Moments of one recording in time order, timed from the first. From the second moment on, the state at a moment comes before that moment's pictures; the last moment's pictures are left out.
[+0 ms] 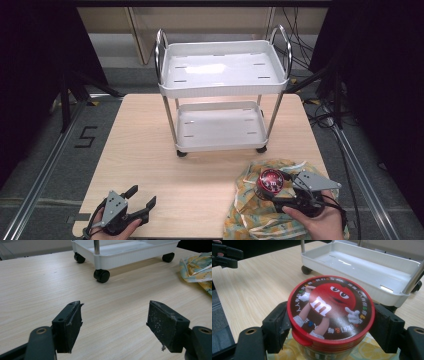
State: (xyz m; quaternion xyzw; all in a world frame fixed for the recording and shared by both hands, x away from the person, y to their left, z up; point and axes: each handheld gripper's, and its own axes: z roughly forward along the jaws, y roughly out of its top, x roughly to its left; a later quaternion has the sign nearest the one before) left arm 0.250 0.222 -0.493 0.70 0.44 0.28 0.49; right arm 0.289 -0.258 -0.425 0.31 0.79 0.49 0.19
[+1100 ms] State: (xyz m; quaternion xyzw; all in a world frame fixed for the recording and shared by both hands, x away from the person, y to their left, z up) left arm 0.250 0.223 -0.492 0.70 0.43 0.28 0.49; right arm 0.297 -0.245 -0.422 0.31 0.79 0.49 0.19
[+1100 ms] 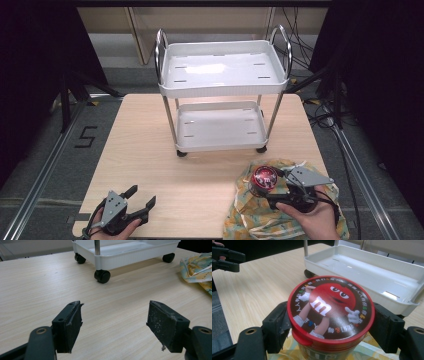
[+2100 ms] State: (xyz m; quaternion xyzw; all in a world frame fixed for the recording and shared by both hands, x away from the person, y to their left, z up) left arm 0.250 0.222 -0.492 0.70 0.44 0.28 0.50; right arm 0.305 -0.238 -0.417 0.29 0.80 0.49 0.19
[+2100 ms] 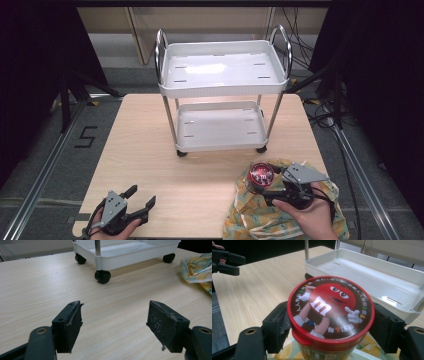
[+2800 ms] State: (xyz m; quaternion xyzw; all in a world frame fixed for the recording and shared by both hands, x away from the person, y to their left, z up) left arm 0.251 0.222 -0.492 0.70 0.43 0.28 0.50; right arm 0.309 -0.232 -0.413 0.28 0.79 0.50 0.20
